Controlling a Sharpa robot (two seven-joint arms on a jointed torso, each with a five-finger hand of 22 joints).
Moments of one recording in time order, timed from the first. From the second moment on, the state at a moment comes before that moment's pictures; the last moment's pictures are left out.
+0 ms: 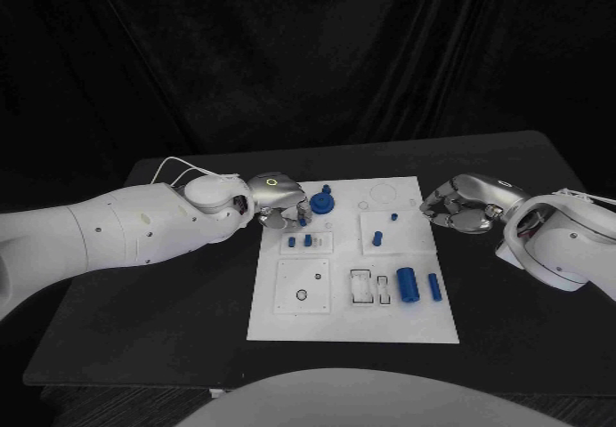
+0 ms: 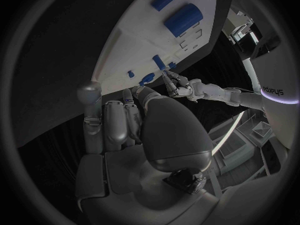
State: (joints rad) left arm 1.22 -0.72 -0.21 1.24 -1.72 -0.32 0.30; left_hand 1.49 -0.06 0.31 0.07 0.22 1.09 0.06 0.10 0.28 1.11 0.01 0.22 0.19 1.33 -0.03 1.30 0.97 0.08 1.42 0.09 1.29 1.31; right arm 1.28 -0.99 -0.21 1.61 -1.36 -0.31 -0.08; right_hand 1.35 0.01 0.25 0.15 0.48 0.91 0.11 0.18 0.11 1.36 0.02 1.34 1.29 1.46 -0.05 1.25 1.20 0.13 1.36 0.06 0.74 1.31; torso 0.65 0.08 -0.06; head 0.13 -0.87
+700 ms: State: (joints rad) left arm 1.21 -0.71 -0.21 1.24 -1.72 -0.30 0.29; left_hand 1.48 -0.07 0.32 0.07 0.21 1.05 0.05 0.08 0.28 1.09 0.00 0.18 0.18 1.31 -0.04 1.28 0.95 0.08 1.40 0.09 1.27 1.31; right arm 1.28 -0.99 -0.21 1.61 -1.36 -0.31 -0.08; right_hand 1.35 0.01 0.25 0.15 0.48 0.91 0.11 0.18 0.11 1.36 0.02 1.34 1.29 1.46 -0.05 1.25 1.20 0.13 1.36 0.06 0.74 1.31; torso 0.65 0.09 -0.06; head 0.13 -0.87
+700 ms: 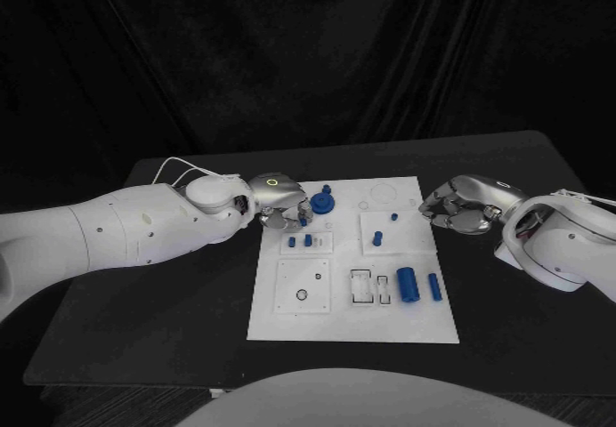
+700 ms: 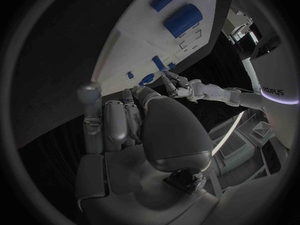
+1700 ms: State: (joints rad) left arm 1.22 -0.91 -0.21 1.31 -1.42 -0.49 0.33; left_hand 1.48 -0.07 0.17 0.28 0.12 0.73 0.00 0.08 0.15 0.60 0.00 0.20 0.08 0.72 0.03 0.80 0.51 0.16 0.82 0.12 0.42 1.27; right arm 1.35 -1.04 -0.21 1.67 -1.36 -0.34 -0.07; right_hand 1.37 -0.05 0.29 0.13 0.48 0.91 0.12 0.18 0.10 1.04 0.02 0.84 0.81 1.47 -0.05 1.29 1.25 0.13 1.39 0.06 0.82 1.31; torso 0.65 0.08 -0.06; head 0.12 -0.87
